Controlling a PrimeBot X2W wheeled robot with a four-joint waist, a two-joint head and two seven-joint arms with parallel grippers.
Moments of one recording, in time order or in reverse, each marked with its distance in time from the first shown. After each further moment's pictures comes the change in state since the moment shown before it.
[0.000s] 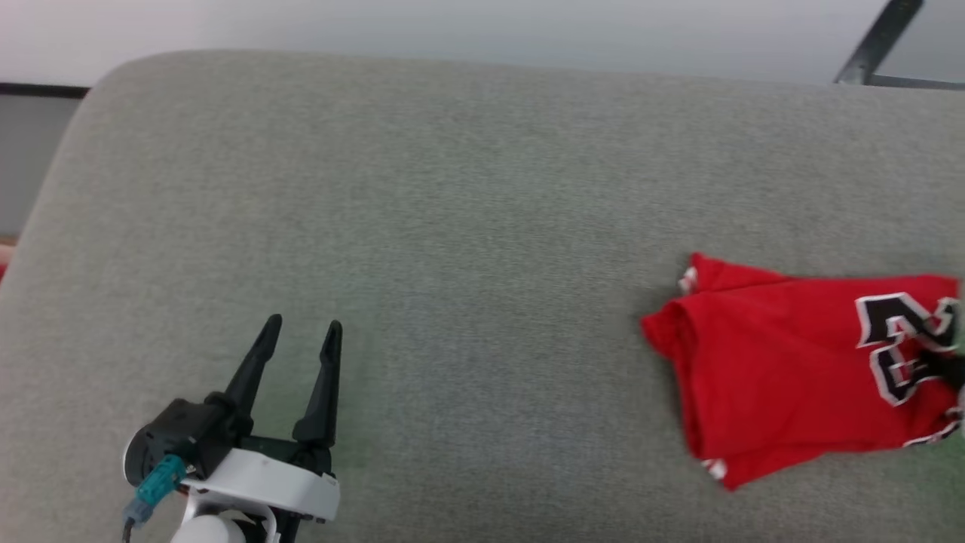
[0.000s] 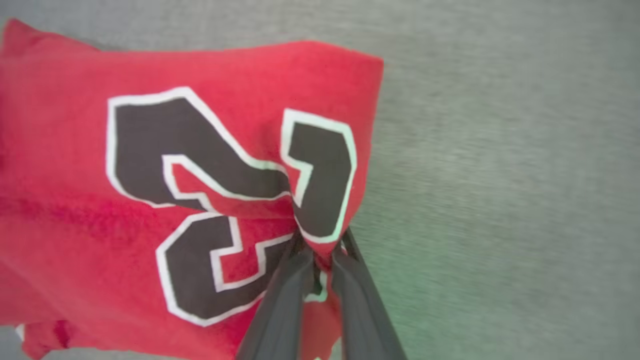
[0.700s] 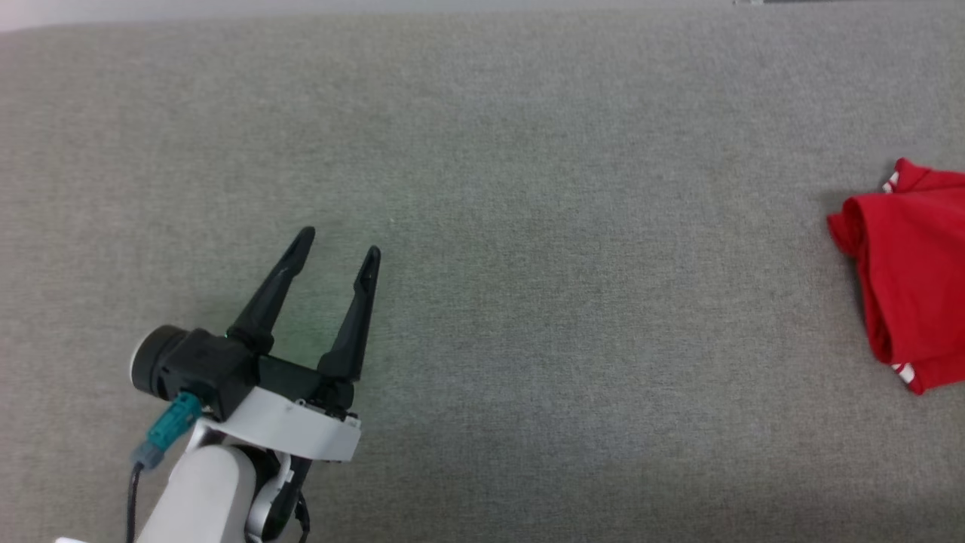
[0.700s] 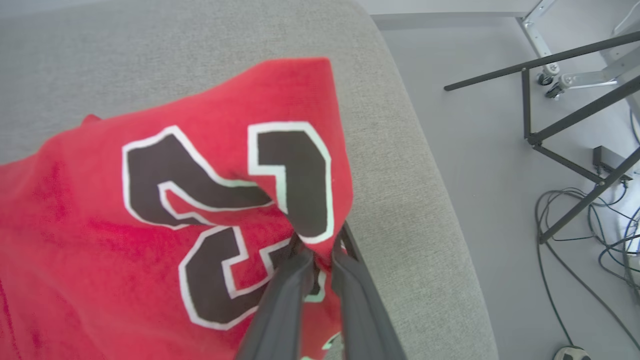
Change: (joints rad) left arm -0.153 0.058 -0.099 -0.076 0.031 -0.012 0.012; right arm -0.113 -0.122 -0.259 0.209 -0.080 0.000 -0.193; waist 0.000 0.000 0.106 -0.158
